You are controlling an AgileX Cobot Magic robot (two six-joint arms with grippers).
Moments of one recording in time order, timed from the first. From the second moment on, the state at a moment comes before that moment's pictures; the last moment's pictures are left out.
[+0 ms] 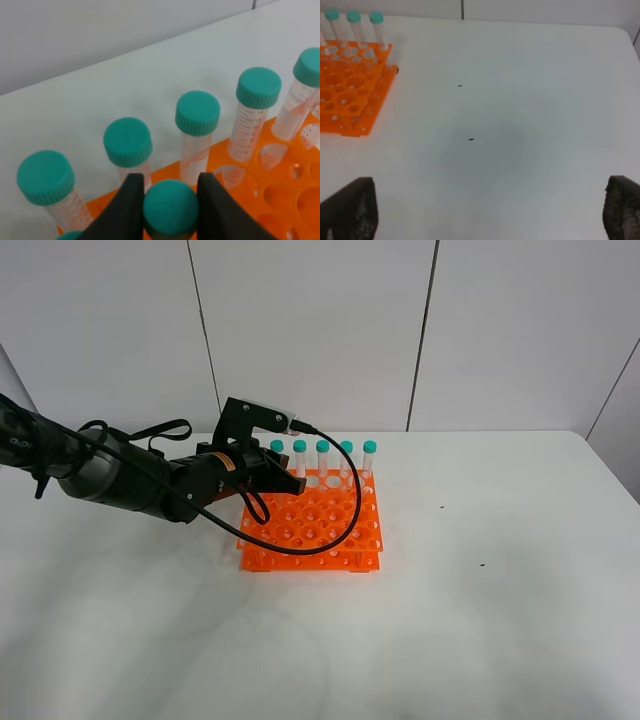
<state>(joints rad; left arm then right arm) -0.51 1.99 -0.99 -0.09 -0.58 0.15 0.02 -0.01 -0.49 0.08 1.03 -0.11</state>
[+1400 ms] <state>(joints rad) -0.51 1.99 -0.99 -0.09 -0.58 0.19 0.02 -0.01 -0.49 0.08 1.03 -0.11</state>
